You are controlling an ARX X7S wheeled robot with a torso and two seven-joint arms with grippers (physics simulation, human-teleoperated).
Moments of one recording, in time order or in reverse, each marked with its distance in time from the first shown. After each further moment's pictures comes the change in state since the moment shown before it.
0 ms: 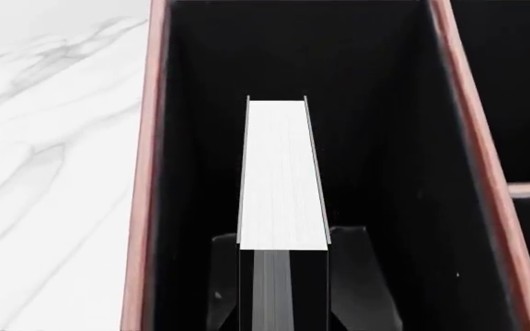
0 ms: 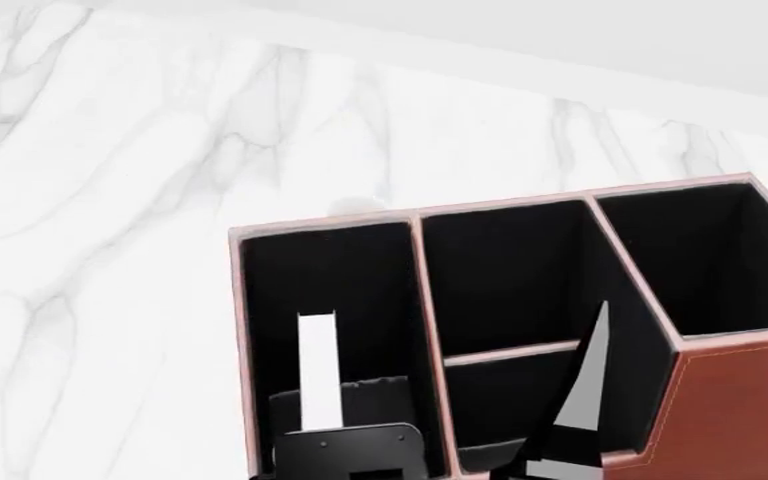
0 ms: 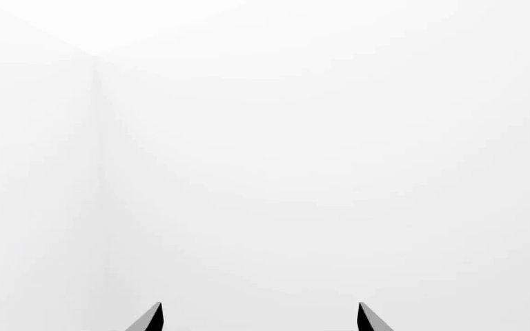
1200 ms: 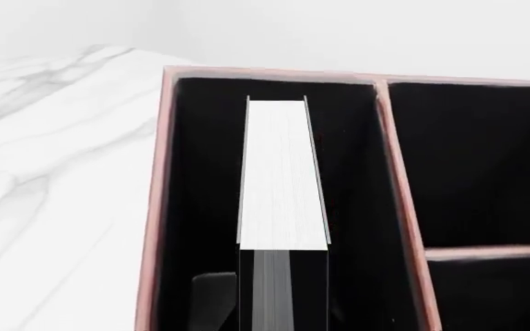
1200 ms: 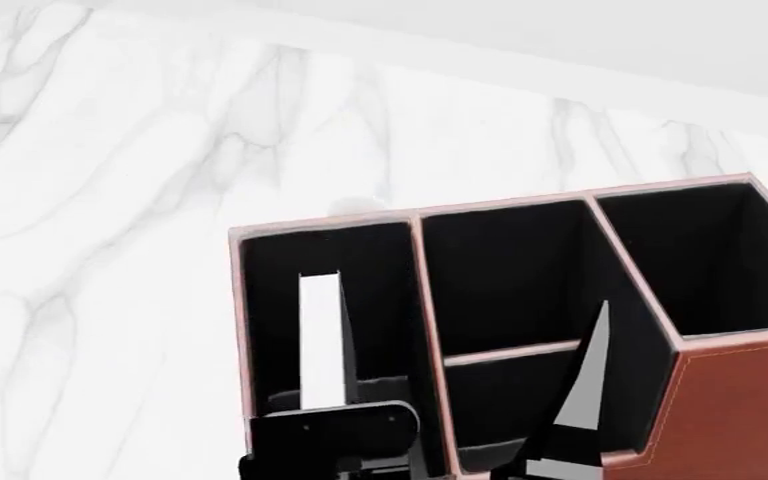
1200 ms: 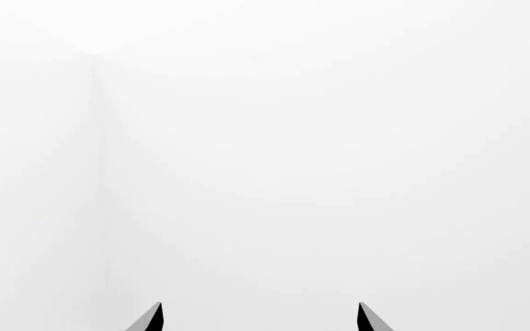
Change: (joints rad) left arm 0.202 -0.005 -0.474 0.320 0.360 -0.386 0.085; right arm -0.001 -0.011 0.009 -0.003 -0.006 0.012 -0.011
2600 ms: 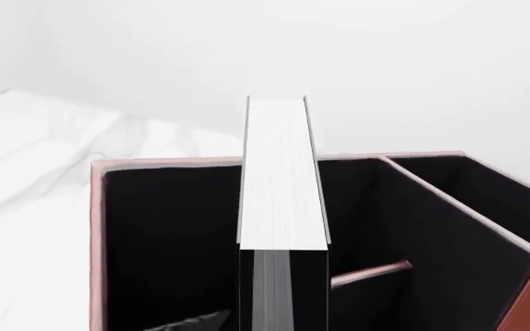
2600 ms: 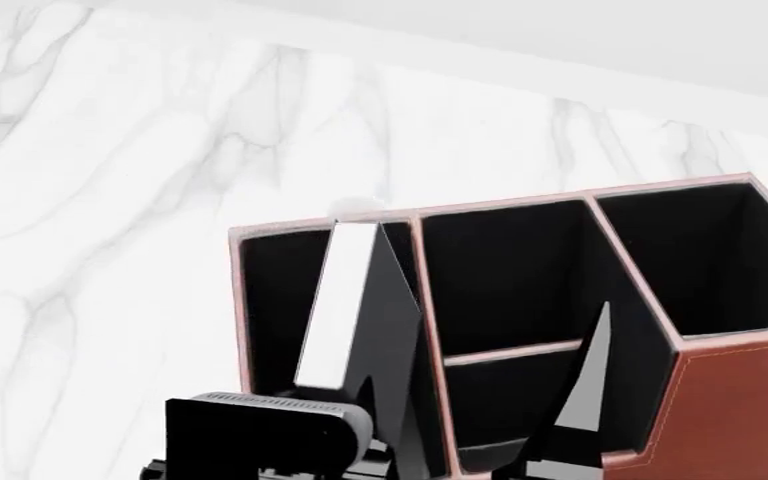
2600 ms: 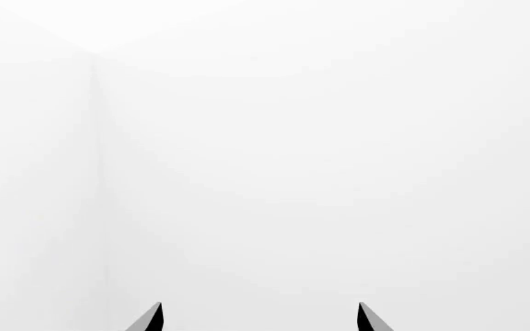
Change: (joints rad) left arm 0.190 -0.038 -0.359 0.536 0.135 -0.447 0.373; right arm -0.005 -0.013 0.012 -0.006 -0.010 0.013 -0.013
